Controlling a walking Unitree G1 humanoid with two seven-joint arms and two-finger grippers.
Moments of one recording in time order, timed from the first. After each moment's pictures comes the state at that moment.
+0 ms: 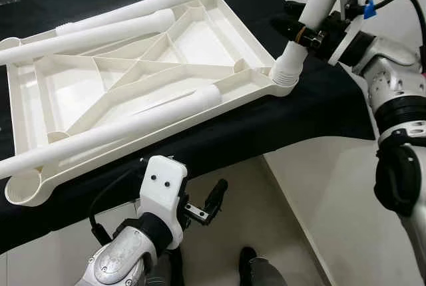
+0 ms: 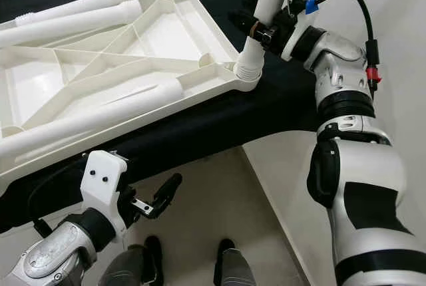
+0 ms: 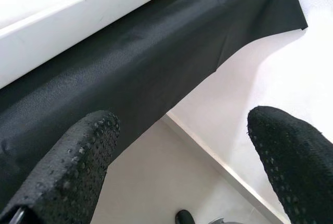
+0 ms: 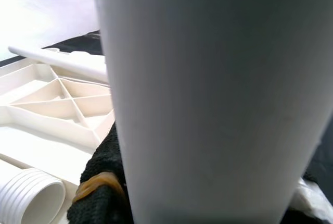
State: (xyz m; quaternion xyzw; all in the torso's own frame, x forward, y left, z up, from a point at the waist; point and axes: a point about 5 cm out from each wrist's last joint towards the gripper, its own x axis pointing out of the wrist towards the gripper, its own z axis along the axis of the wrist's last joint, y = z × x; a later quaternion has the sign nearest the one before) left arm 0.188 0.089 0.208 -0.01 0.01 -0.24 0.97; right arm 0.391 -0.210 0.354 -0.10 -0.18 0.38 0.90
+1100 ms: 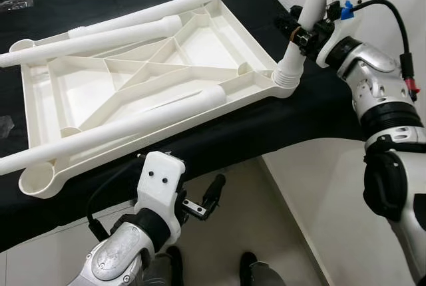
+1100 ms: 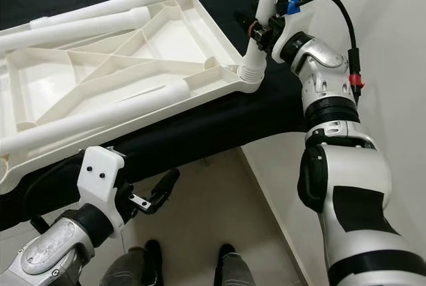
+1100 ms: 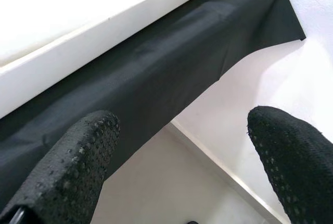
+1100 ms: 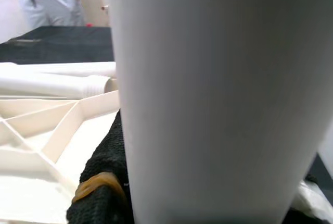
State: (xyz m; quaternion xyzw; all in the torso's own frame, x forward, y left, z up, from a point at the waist) left arm 0.191 0.093 0.213 0.00 0.00 -0.23 0.97; right arm 0.406 -0.214 0.338 -0.06 -0.16 0.23 0.96
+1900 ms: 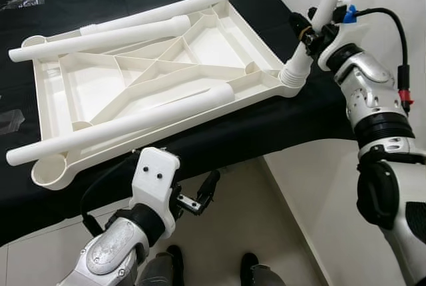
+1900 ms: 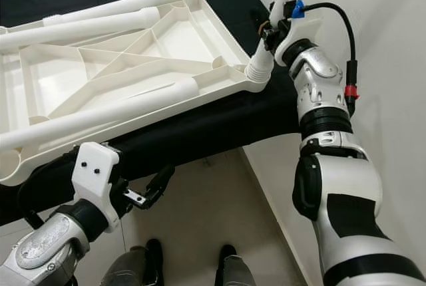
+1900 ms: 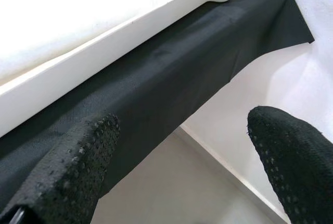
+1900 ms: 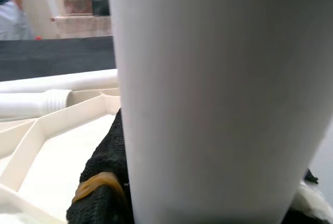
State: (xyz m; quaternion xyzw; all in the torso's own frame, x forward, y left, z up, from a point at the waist) left arm 0.196 0.099 0.216 0.01 -0.01 -0.23 0.97; right arm 0.412 -0.212 0.326 -0.02 -0.17 0.11 0.98
